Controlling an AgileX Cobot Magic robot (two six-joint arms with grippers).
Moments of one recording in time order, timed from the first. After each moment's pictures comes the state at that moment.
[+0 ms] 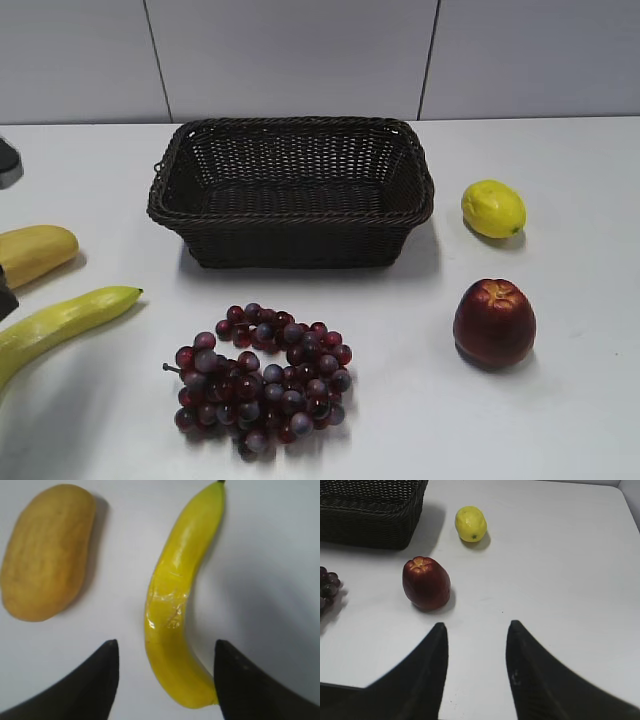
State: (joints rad) left arm -0.21 1.40 -0.76 -0.08 0.71 0.52; right arm 0.10 -0.01 -0.50 0.14 1.04 -0.06
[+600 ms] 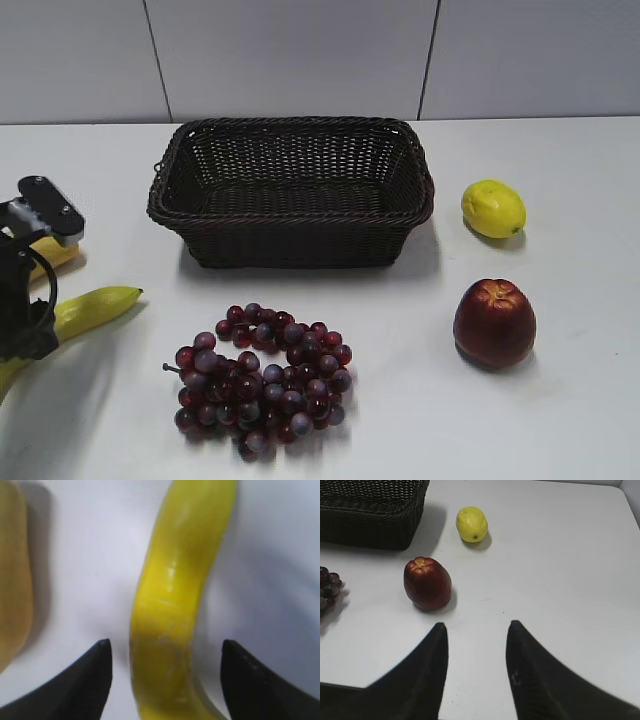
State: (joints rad) left arm -0.21 1.68 -0.77 -0.03 0.53 0.57; right arm 0.10 -0.01 -0.50 0.15 1.04 -0.06
